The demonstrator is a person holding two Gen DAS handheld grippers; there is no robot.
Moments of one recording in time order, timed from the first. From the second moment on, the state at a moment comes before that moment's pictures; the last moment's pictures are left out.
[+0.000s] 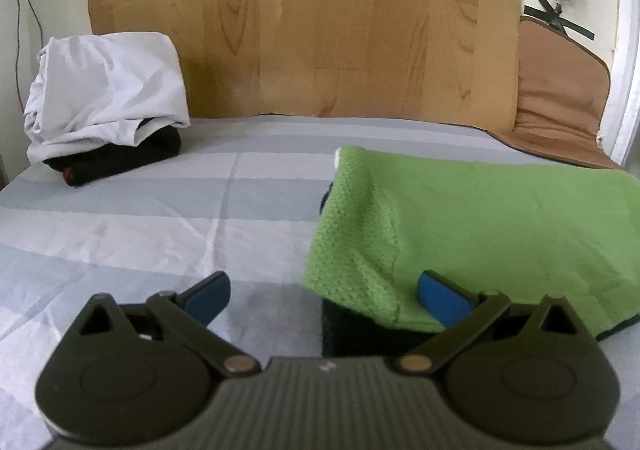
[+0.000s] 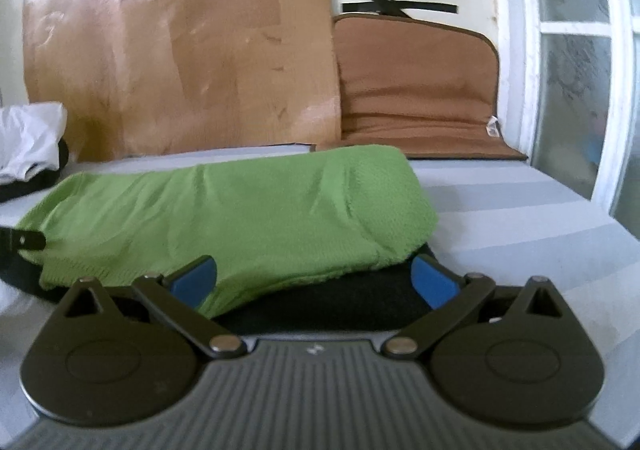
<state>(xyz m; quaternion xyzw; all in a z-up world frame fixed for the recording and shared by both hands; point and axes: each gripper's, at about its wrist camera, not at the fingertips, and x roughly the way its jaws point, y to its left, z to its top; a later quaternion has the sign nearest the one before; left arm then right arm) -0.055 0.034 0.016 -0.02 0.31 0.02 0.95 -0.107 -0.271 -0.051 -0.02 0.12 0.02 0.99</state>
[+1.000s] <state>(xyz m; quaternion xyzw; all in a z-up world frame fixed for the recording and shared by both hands) -0.050 0.042 0.014 -0.04 0.33 0.03 0.94 -0.096 -0.282 -0.053 0.02 0.15 0.02 0.99</state>
